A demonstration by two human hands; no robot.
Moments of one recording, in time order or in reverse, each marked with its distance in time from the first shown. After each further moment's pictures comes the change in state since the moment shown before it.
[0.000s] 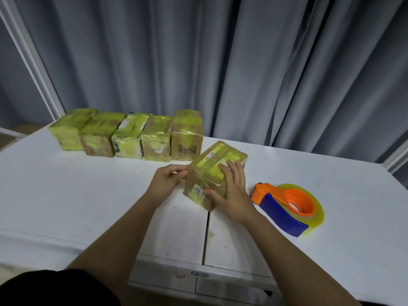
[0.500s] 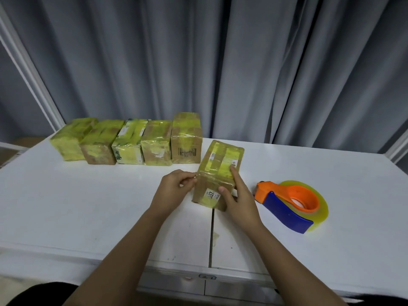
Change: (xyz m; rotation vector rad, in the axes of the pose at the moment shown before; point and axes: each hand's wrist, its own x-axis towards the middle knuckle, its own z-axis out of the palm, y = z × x) left_hand -0.020 0.013 0.011 0.484 0.002 0.283; right_hand -0.019 0.006 0.014 0.433 0.182 0.134
